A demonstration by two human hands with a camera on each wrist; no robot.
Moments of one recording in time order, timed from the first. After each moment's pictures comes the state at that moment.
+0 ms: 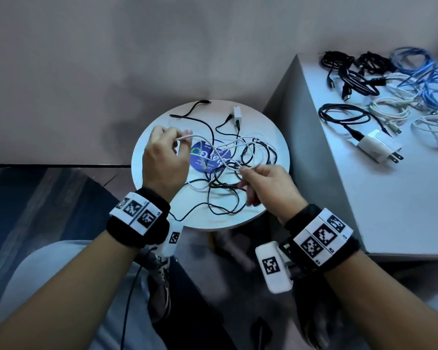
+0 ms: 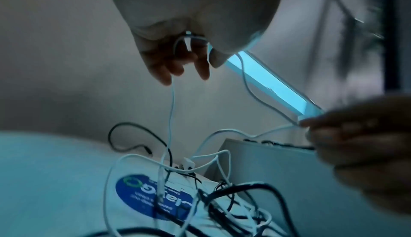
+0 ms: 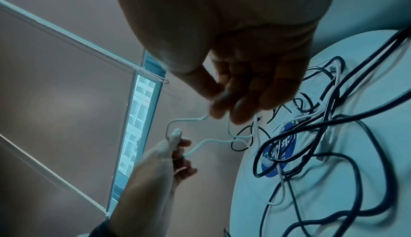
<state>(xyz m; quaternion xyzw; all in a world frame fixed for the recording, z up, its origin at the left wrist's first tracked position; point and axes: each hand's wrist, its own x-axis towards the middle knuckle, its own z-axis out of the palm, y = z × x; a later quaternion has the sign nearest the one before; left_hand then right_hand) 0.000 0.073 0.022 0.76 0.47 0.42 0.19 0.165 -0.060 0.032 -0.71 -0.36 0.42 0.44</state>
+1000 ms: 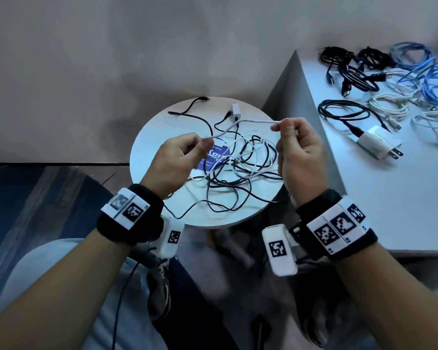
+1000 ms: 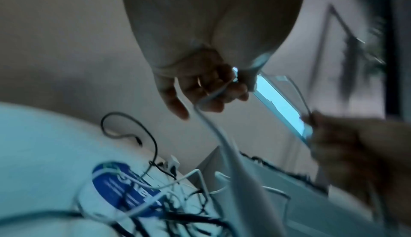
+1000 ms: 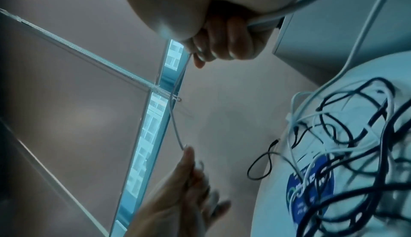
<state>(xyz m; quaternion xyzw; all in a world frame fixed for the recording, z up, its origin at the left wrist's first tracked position) 0.000 0.063 0.039 0.77 0.36 0.29 0.44 0.187 -0.058 0.053 -0.62 -0.35 0.22 0.67</state>
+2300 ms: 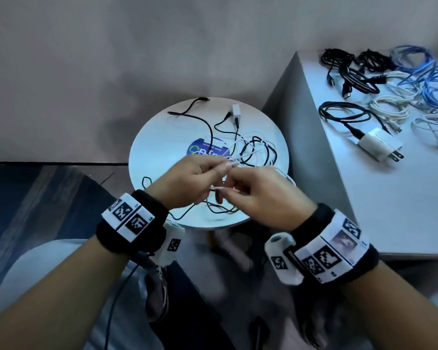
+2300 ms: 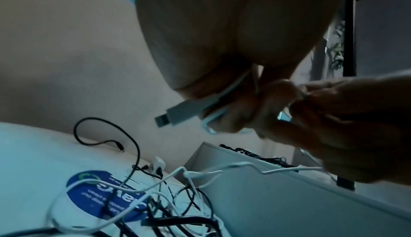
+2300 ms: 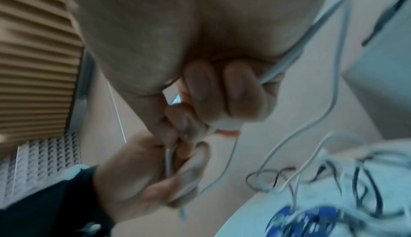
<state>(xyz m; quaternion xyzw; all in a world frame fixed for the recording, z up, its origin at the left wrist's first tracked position) 0.001 0.038 0.049 0.78 0.26 0.14 0.55 0.157 -0.074 0.062 -0.65 -0.67 0.24 0.27</state>
